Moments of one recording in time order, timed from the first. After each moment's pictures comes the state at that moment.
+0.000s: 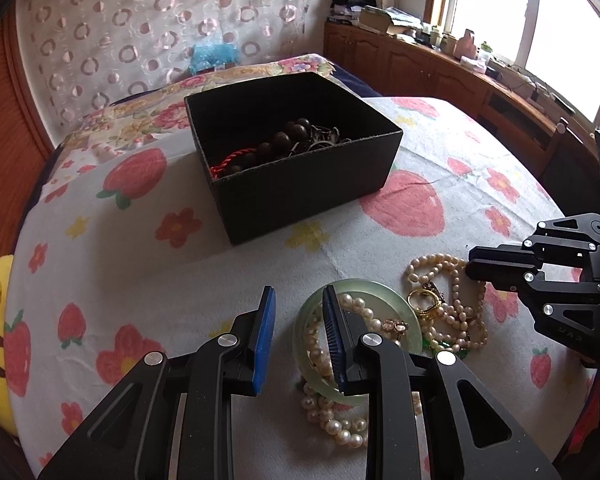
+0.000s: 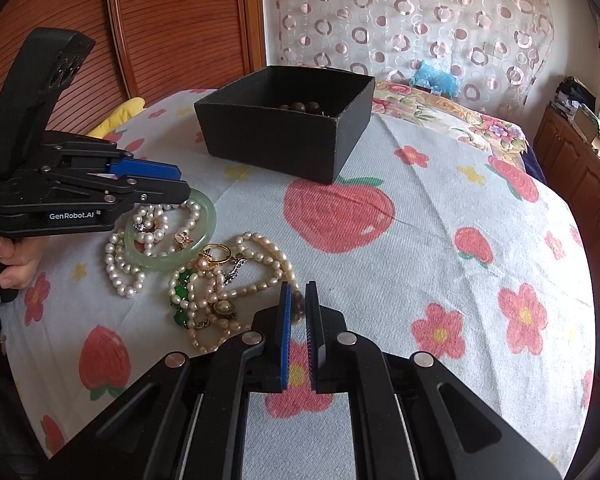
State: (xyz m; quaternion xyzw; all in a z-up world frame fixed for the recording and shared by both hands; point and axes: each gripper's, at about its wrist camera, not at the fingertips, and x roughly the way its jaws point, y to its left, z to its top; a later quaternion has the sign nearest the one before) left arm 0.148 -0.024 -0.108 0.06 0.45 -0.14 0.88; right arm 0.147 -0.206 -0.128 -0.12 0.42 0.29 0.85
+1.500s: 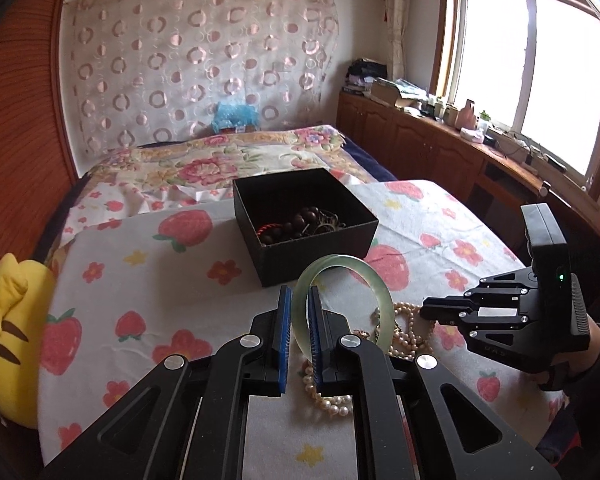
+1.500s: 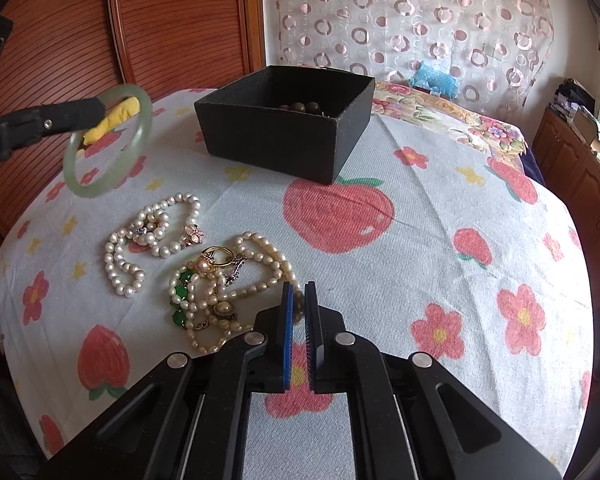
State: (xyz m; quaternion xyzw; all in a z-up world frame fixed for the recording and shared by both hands) left arm 0.089 0.004 -0.039 0.01 0.33 -0.12 0.94; right arm 0.147 -0.203 -0.128 -0.13 0.41 0.29 0.85
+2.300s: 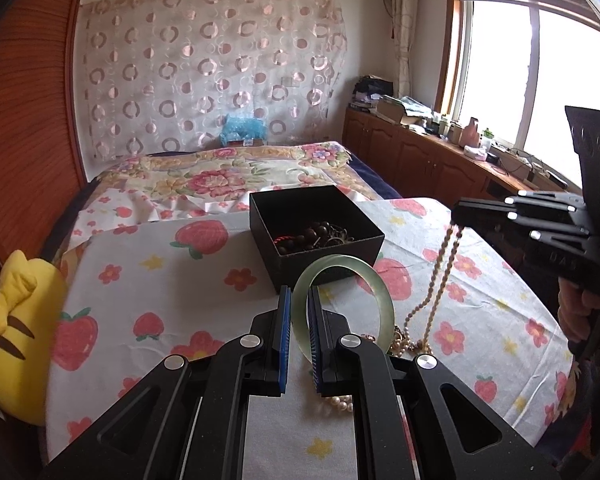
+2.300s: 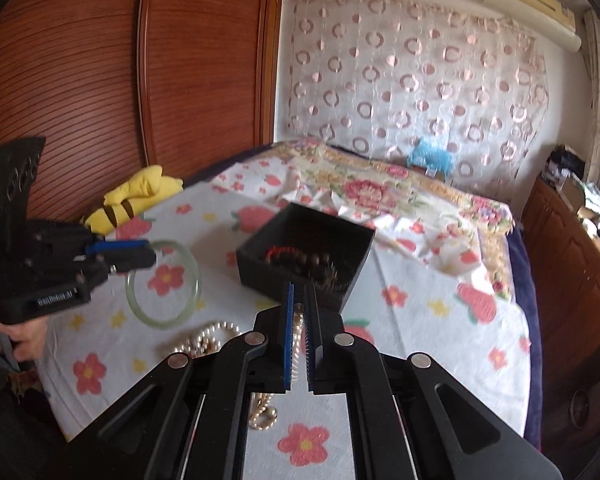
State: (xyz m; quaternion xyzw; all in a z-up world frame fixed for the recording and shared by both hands) left arm 0.076 0.019 -0.033 -0.01 0.31 -0.11 0.94; right arm 0.133 -0.182 -0.001 -0.13 0.29 0.30 0.90
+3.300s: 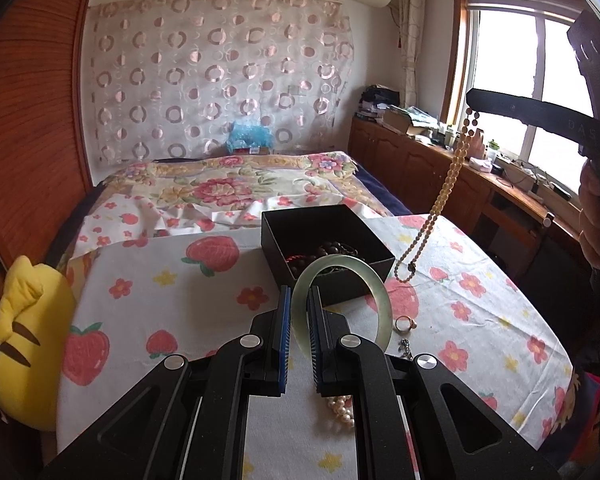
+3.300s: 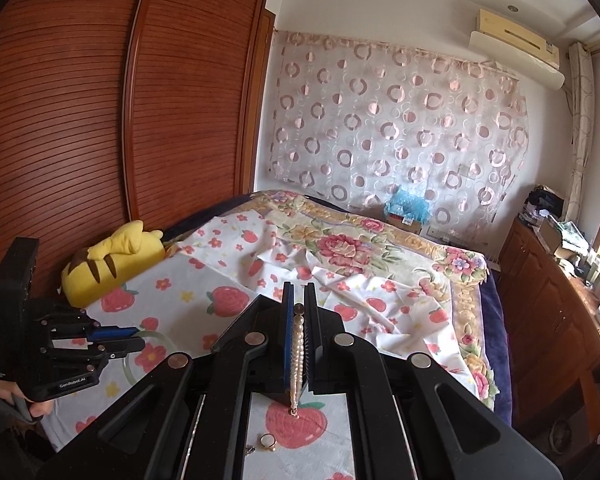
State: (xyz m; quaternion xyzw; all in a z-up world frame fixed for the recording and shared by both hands) left arm 0.084 0.028 -0.019 -0.02 0.30 -0.10 0.95; right arm 0.162 -0.183 0.093 -0.13 0.22 0.28 0.93
